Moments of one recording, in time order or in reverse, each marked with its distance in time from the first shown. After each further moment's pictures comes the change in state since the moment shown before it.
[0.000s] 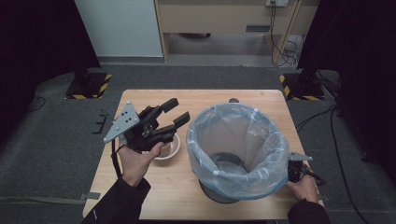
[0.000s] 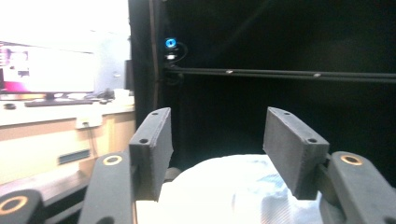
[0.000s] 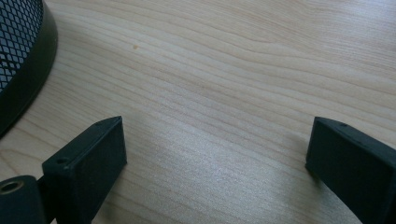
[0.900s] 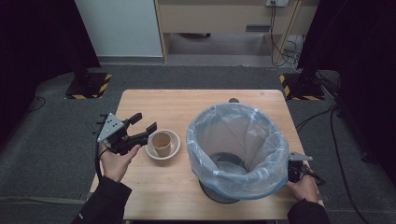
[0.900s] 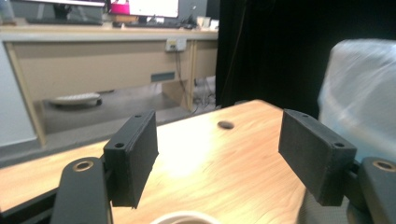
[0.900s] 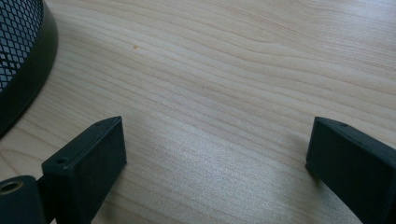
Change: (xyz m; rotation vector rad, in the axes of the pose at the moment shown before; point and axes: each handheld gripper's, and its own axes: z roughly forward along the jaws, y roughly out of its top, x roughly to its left) left arm 0.080 -0.084 -0.053 0.308 0.322 -0.029; right arm 0.000 0.000 0.000 0.000 0.001 -0.001
